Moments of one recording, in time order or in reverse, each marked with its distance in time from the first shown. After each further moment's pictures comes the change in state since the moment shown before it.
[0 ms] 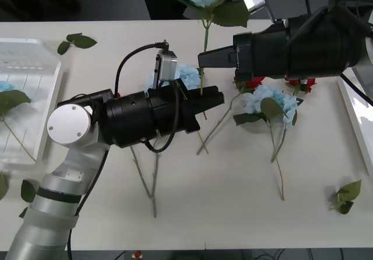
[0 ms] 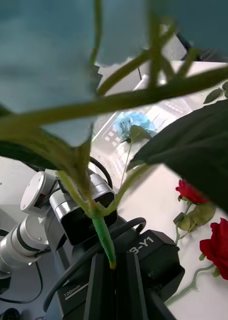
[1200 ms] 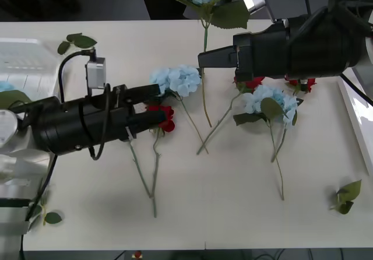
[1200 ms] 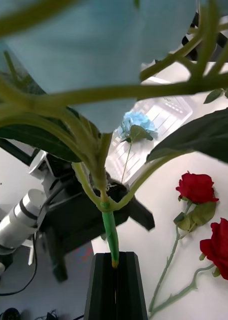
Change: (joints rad) right arm 0.000 0.000 0.000 0.000 0.000 0.000 0.000; left arm 0.081 0.128 0.207 0.009 0.265 0.243 -0.082
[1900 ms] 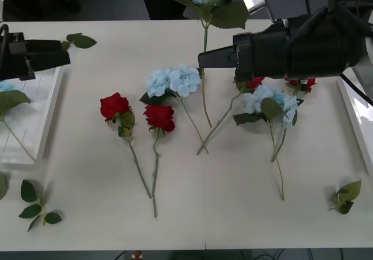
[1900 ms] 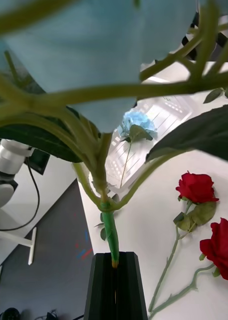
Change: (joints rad) right arm 0.000 0.000 0.000 0.000 0.000 0.000 0.000; left arm -0.241 0.471 0.204 0.297 -0.008 0.080 0.195
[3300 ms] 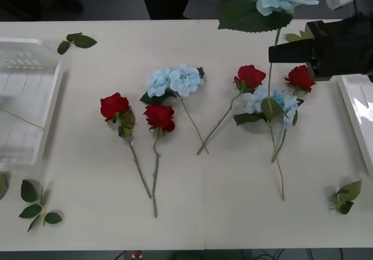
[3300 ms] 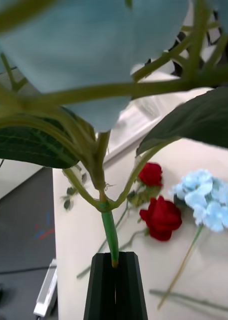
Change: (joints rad) right arm 0.082 -0.015 -0.338 0.128 -0.075 0.316 0.371; left arm -0.013 0.180 0.011 0.349 -0.939 -0.278 0.392
